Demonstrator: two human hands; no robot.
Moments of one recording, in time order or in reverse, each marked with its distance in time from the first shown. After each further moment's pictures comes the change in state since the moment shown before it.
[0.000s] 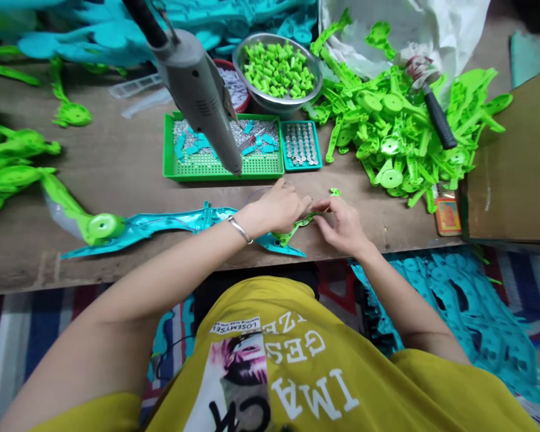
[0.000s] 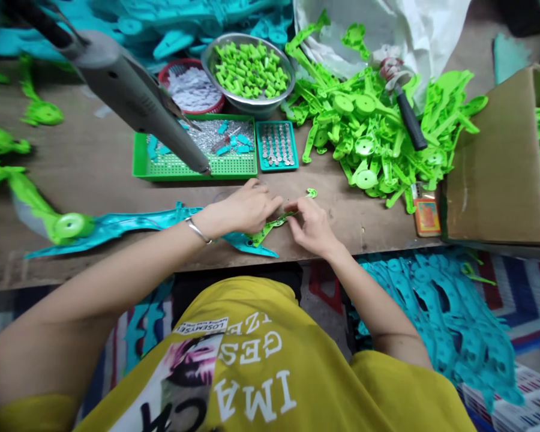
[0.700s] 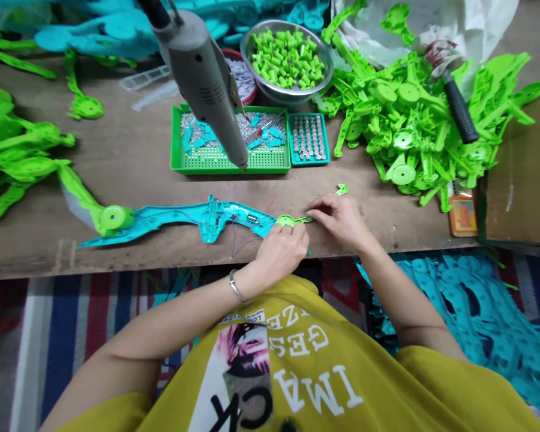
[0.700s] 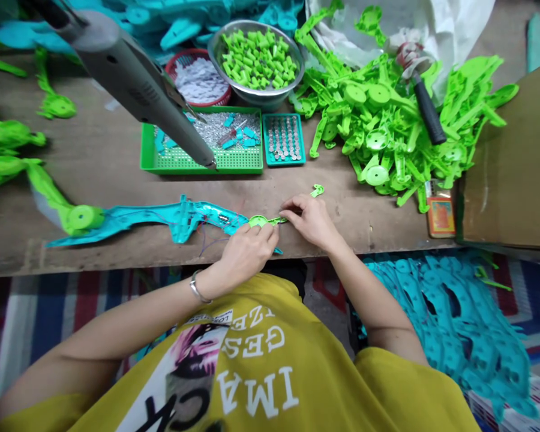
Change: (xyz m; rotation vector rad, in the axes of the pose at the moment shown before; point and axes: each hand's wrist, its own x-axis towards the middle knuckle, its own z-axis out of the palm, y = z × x) left_hand -0.054 0.076 0.039 0.051 0.144 -0.204; right_hand 0.015 -0.002 0.012 0.135 -0.166 0.212
